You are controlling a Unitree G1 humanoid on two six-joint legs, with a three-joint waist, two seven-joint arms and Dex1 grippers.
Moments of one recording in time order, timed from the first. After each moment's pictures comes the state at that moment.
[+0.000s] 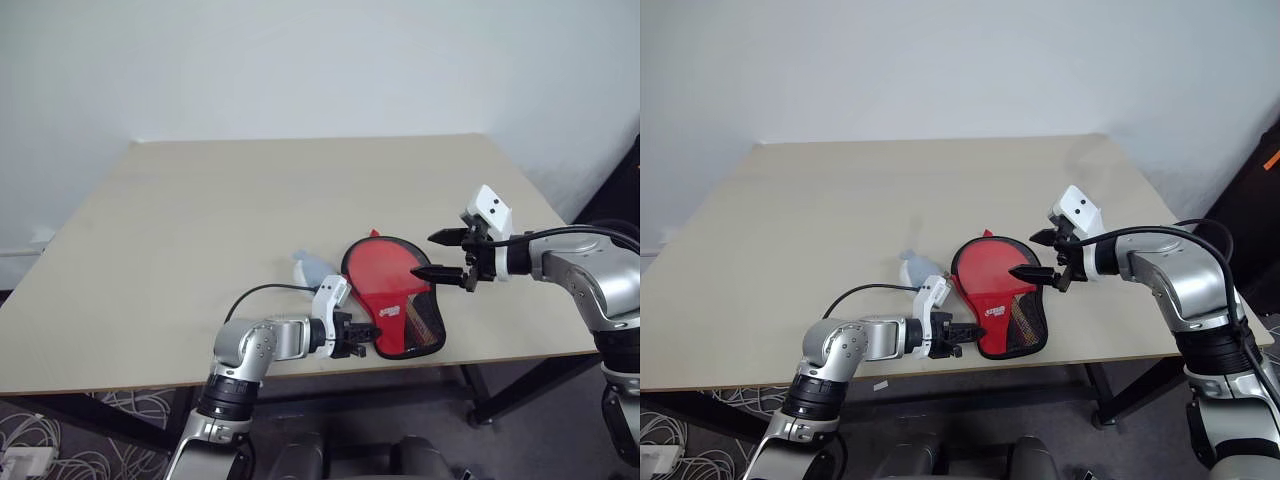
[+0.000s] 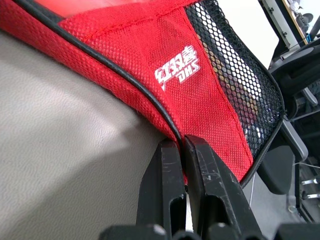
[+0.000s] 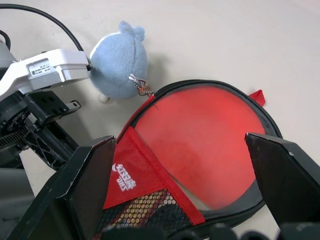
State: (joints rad) left arm -0.35 0.14 -0.12 -0.07 -0.64 1.26 -0.44; right arm -0.60 -0.76 0.13 -0.15 0.42 0.86 0.96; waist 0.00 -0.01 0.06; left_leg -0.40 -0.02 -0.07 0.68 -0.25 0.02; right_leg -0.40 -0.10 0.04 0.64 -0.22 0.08
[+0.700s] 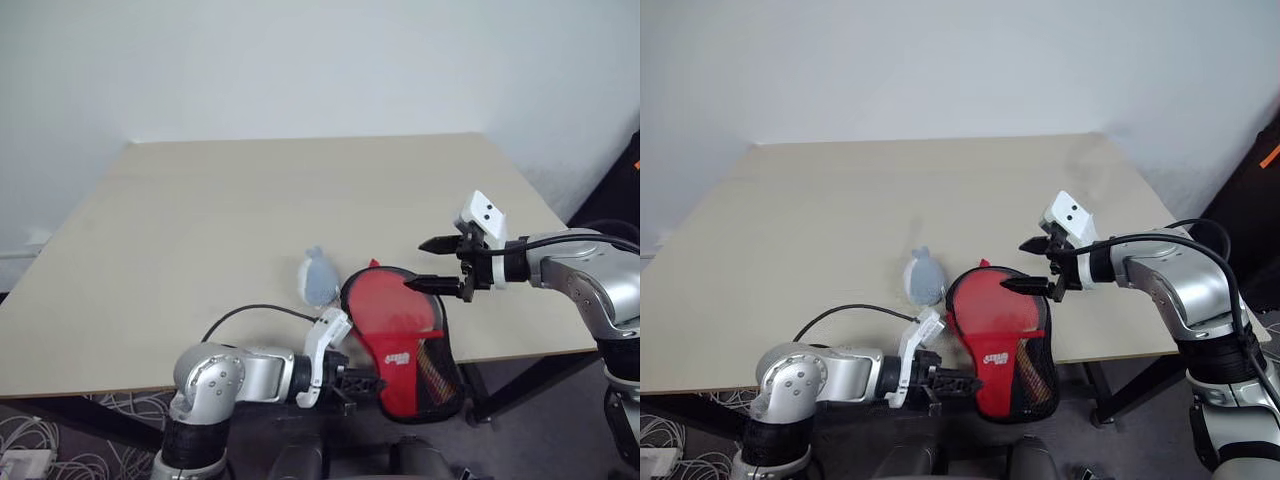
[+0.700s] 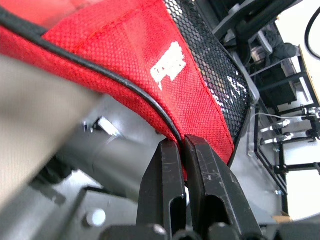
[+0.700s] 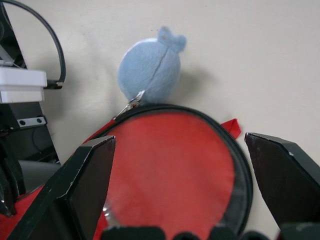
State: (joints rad) left arm -0.14 0.23 -0.03 -0.47 -0.96 1.61 -0.35; right arm -0.58 -0.77 0.13 -0.26 0.49 0.95 0.96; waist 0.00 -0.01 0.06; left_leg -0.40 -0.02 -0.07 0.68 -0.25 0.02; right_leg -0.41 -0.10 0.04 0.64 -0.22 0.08
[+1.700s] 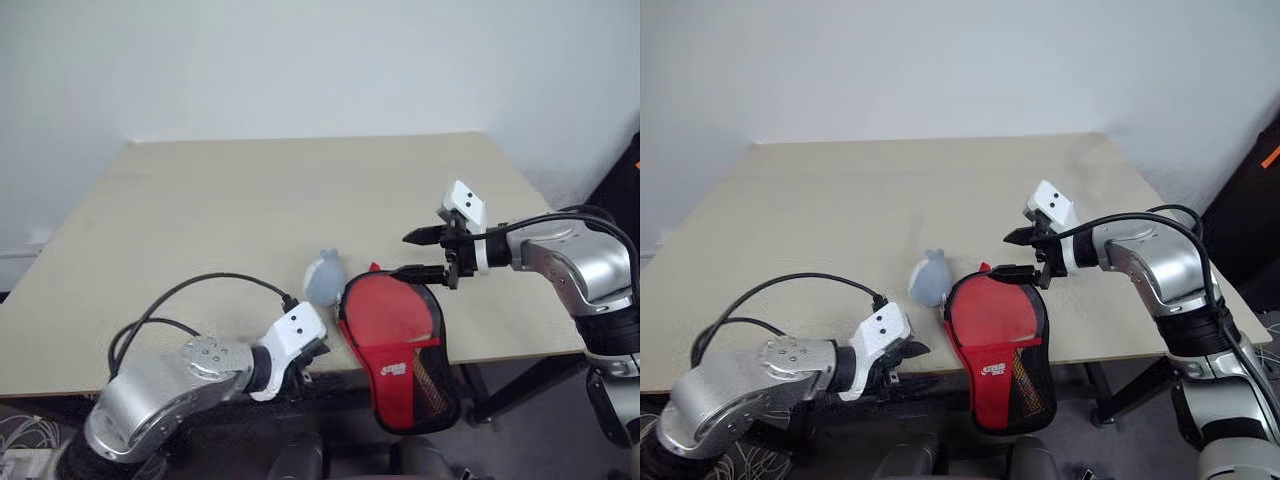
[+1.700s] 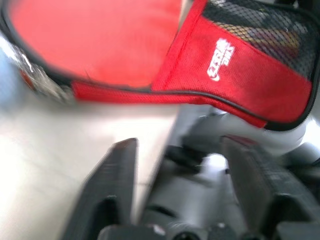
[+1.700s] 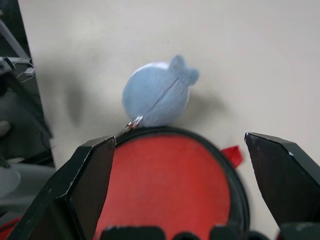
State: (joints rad) left arm -0.17 0.85 -0.28 -0.81 -0.58 1.00 -0.56; right arm -0.73 -0.70 0.23 -0.08 0.43 0.85 1.04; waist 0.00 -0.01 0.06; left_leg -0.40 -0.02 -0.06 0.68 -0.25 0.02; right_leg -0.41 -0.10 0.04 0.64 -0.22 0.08
